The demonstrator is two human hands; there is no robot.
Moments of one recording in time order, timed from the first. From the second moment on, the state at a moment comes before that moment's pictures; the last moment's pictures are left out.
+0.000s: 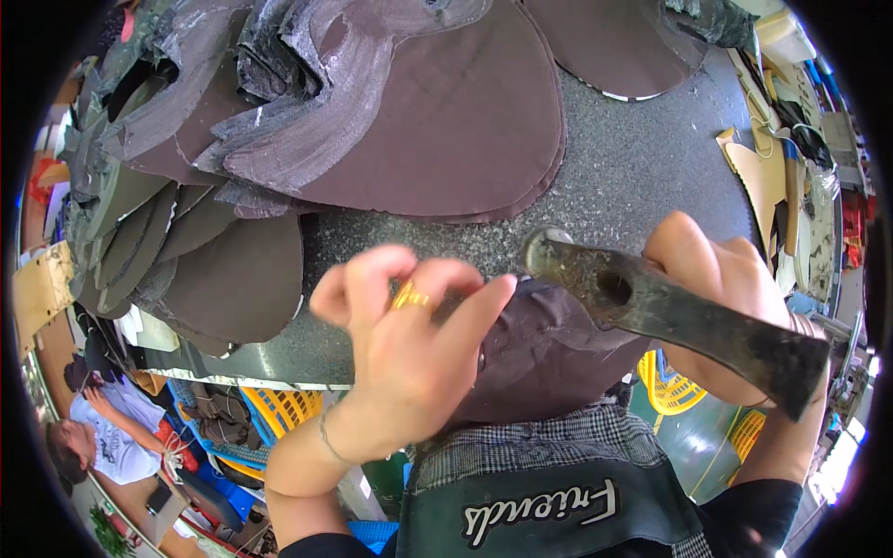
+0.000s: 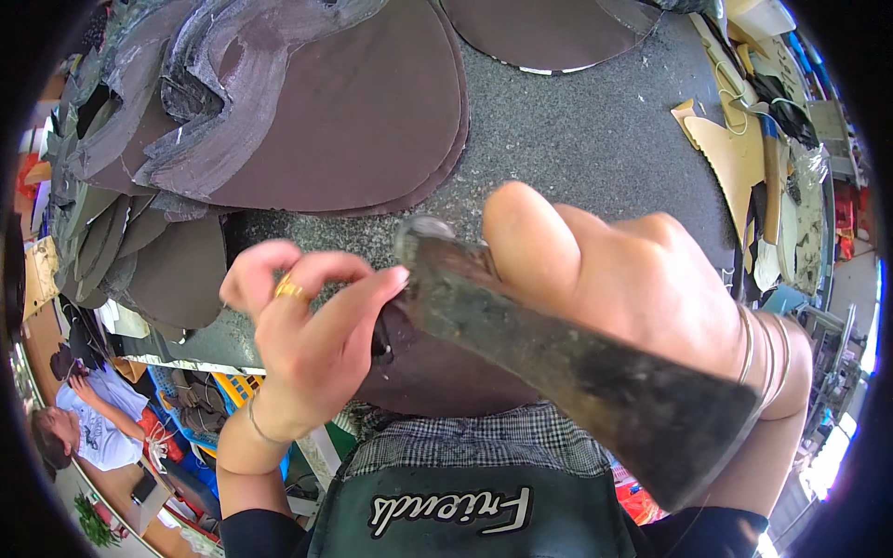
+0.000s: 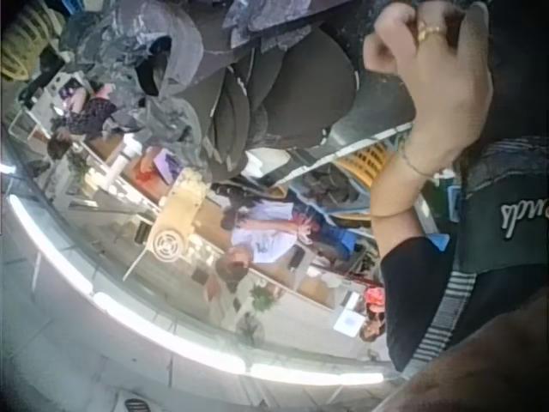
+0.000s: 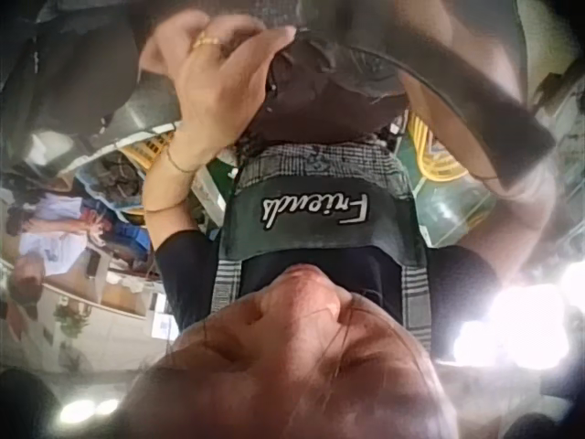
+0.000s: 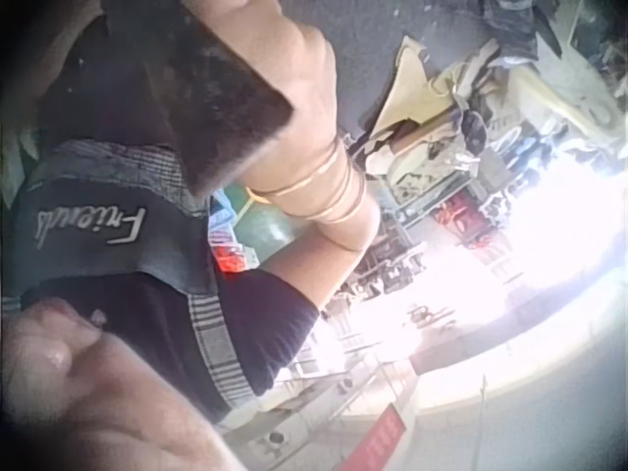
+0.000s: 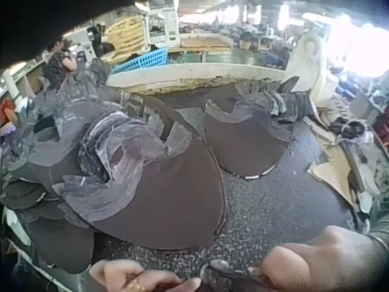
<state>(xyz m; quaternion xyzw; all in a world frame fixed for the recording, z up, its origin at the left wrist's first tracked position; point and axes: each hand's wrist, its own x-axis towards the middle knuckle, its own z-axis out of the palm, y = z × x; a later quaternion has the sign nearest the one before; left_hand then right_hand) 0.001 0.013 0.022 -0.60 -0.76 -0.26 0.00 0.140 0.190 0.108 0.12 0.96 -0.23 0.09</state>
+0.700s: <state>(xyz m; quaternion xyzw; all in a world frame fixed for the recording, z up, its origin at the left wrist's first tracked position) 0.002 0.005 0.006 -0.62 -0.75 -0.22 0.06 0.143 0.208 0.097 0.11 0.95 -0.27 0.13</state>
